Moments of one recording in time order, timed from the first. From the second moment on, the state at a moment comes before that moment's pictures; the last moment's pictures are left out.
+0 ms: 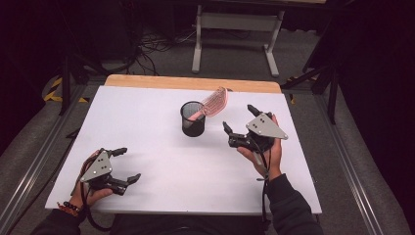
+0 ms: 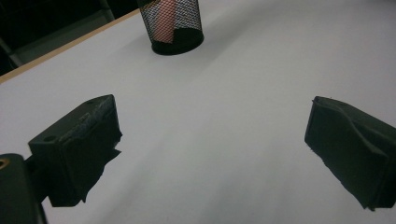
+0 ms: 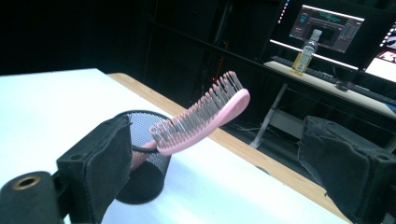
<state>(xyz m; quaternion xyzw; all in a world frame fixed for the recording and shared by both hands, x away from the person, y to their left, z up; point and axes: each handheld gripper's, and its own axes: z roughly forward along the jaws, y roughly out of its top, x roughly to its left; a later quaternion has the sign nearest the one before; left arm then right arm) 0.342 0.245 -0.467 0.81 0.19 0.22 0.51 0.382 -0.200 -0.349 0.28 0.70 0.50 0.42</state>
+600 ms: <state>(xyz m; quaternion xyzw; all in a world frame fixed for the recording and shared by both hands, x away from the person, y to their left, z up) 0.341 0.244 -0.467 0.81 0.19 0.23 0.51 0.370 -0.201 -0.367 0.26 0.72 0.48 0.43</state>
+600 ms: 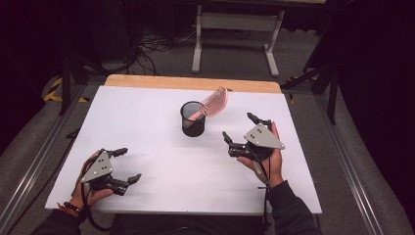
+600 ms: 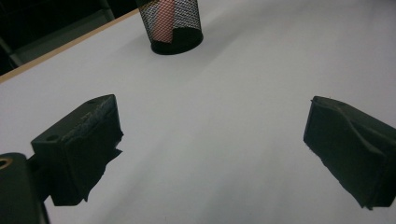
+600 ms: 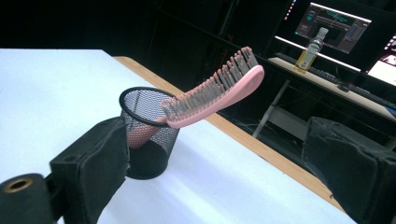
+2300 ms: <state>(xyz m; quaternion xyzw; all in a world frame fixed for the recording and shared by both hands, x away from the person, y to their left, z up) 0.337 0.242 -0.465 0.81 0.19 0.24 0.50 0.340 -0.245 -0.438 0.27 0.75 0.44 0.42</state>
